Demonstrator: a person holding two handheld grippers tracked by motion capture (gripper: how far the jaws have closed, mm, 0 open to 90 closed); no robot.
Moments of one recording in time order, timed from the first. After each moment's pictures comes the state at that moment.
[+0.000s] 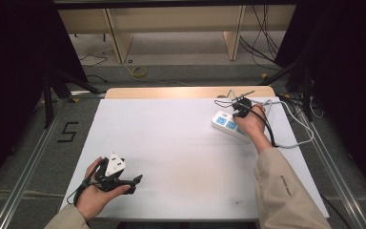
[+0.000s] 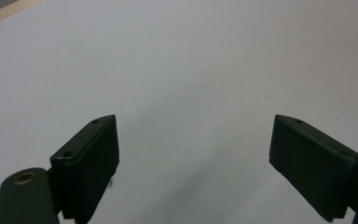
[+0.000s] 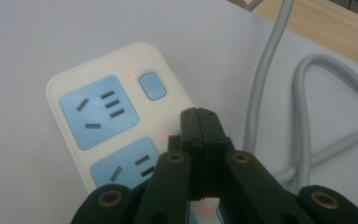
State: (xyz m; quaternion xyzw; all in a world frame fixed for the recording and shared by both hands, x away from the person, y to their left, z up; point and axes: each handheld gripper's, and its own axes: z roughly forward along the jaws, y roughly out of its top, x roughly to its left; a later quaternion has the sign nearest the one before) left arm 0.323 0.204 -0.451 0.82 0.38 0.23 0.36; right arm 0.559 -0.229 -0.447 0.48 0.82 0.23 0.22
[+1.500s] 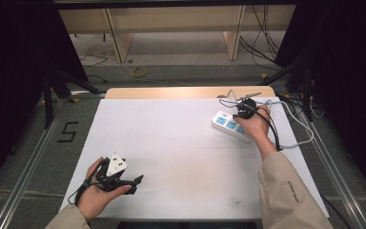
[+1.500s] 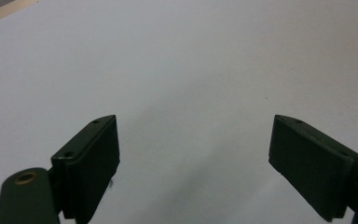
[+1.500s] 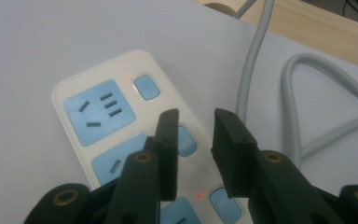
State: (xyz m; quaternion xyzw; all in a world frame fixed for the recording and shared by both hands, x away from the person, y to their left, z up) left arm 0.322 0.201 -0.451 0.82 0.38 0.23 0.35; right arm 0.548 -0.239 -0.444 0.49 0.80 0.27 0.23
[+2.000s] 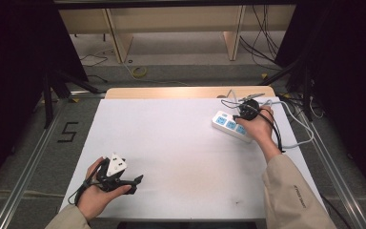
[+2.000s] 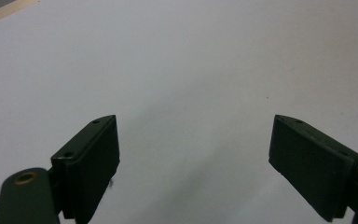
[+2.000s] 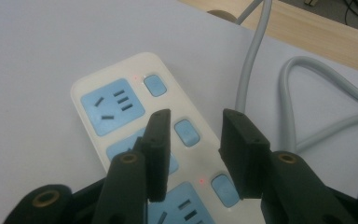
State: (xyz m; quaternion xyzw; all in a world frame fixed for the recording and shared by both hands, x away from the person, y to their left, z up) left arm 0.323 0.201 -0.451 0.82 0.38 0.23 0.35; right arm 0.537 -0.243 -0.436 0.49 0.79 0.28 0.23
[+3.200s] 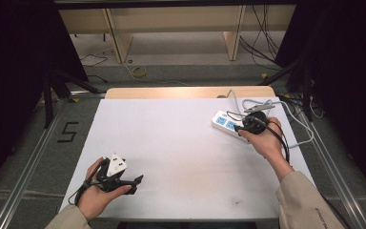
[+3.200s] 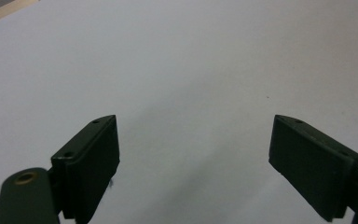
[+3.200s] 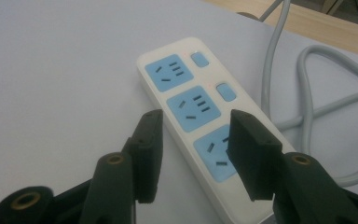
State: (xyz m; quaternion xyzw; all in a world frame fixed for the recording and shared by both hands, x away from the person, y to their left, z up) left arm 0.322 0.200 -0.451 0.82 0.38 0.23 0.35; right arm 0.476 -0.247 -0.424 0.47 0.79 0.32 0.22
